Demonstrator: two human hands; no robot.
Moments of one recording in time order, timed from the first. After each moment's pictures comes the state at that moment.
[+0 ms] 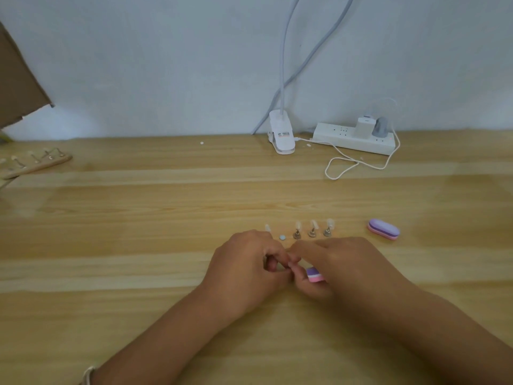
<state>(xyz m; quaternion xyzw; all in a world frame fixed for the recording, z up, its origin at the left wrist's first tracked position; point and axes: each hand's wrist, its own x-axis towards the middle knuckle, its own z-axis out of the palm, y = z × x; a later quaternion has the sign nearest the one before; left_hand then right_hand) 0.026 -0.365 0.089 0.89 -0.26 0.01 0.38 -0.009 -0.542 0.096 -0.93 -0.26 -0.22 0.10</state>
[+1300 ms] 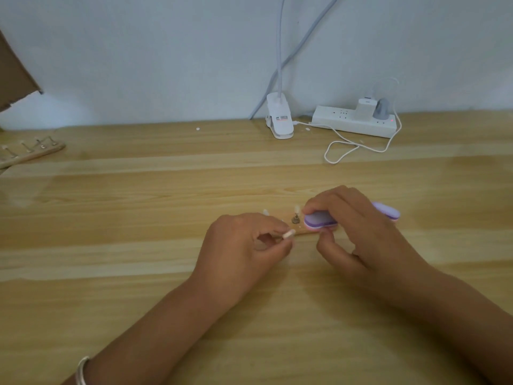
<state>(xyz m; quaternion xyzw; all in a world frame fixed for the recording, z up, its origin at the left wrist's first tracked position) 0.019 -0.364 0.090 0.85 -0.27 0.13 0.44 -0.020 -0.557 0.109 -0.94 -0.19 -0.21 0.21</state>
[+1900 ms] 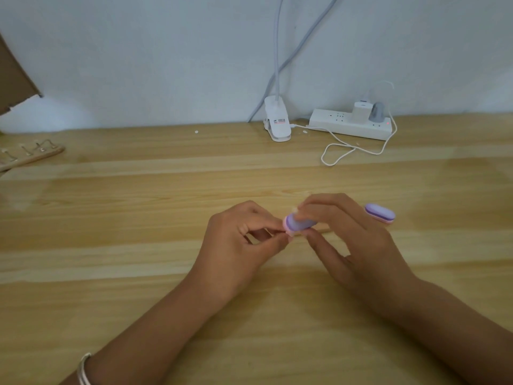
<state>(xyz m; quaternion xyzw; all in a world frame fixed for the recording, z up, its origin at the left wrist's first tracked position) 0.020 -0.363 0.096 0.79 -0.25 0.07 0.55 -0.012 -0.553 0.089 -0.85 -0.29 -0.35 0.26</state>
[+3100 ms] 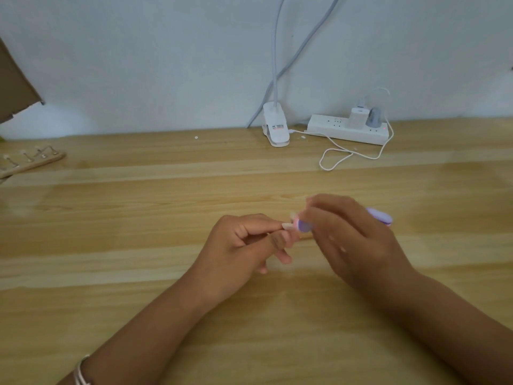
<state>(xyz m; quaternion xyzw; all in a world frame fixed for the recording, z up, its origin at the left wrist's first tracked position) 0.020 -0.362 0.101 0.72 -0.26 -0.07 0.64 -0.002 -0.564 0.083 -0.83 -0.29 -0.43 0.19</state>
